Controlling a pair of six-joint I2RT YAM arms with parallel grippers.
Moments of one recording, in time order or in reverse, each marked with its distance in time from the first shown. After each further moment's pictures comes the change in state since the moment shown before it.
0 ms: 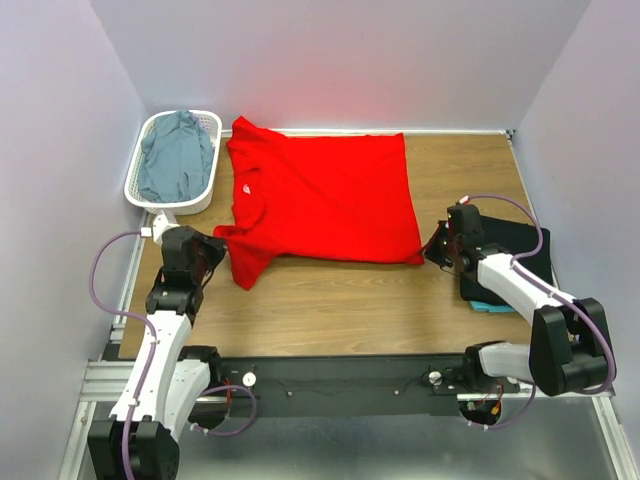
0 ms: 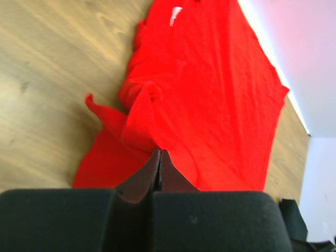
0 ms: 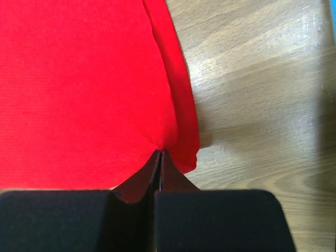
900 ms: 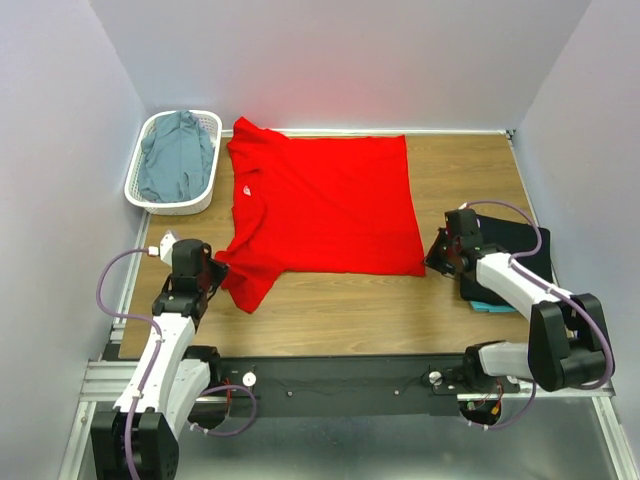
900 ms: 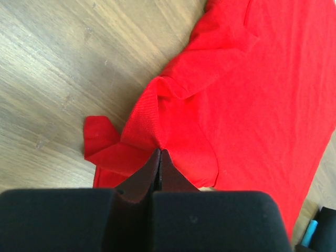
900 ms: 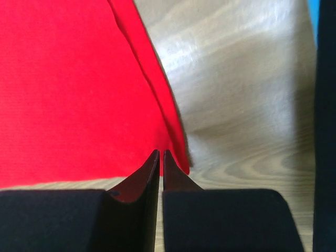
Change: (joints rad) left arm -0.004 0.005 -0.100 -0.103 -0.055 -0.028; right arm 0.000 0.019 -0.013 -0.075 0.026 -0.005
